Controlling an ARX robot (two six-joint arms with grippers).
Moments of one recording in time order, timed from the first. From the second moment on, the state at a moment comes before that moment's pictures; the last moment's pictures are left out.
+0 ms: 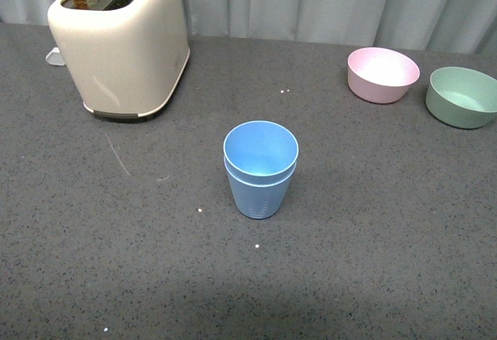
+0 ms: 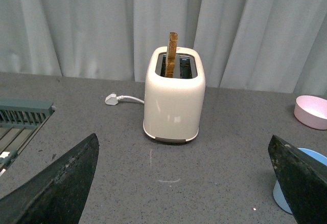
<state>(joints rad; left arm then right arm) 0.00 0.00 0.02 0.00 0.00 0.00 0.00 0.00 0.00 0.00 0.00 0.00</state>
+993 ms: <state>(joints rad) 0.00 0.00 0.02 0.00 0.00 0.00 0.00 0.00 0.00 0.00 0.00 0.00</state>
